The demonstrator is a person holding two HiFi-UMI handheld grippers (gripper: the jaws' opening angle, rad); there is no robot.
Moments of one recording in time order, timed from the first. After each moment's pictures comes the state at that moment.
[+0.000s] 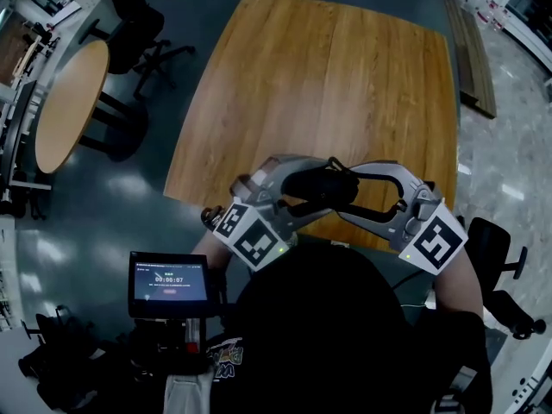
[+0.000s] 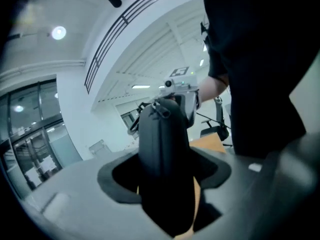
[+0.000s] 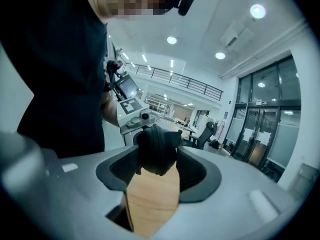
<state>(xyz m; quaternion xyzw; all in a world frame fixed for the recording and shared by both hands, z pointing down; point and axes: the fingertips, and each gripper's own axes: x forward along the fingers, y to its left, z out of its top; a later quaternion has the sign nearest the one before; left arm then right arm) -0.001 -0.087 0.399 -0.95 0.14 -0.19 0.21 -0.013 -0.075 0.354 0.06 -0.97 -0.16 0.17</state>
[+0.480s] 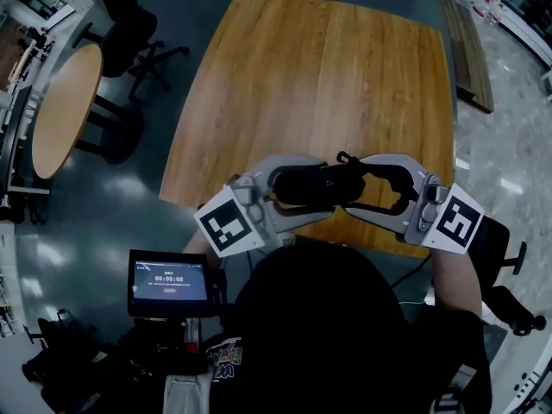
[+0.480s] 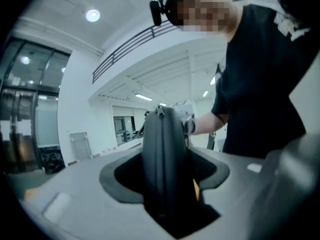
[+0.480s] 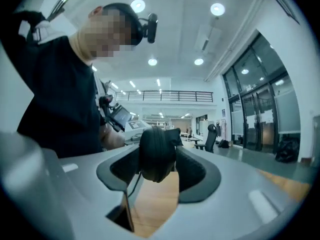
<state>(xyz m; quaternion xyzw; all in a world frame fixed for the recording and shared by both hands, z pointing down) 0.002 -0.088 0.351 -0.99 0.07 -0.07 0.10 0.007 -0.092 0.321 0.07 -1.00 0.01 0.03</state>
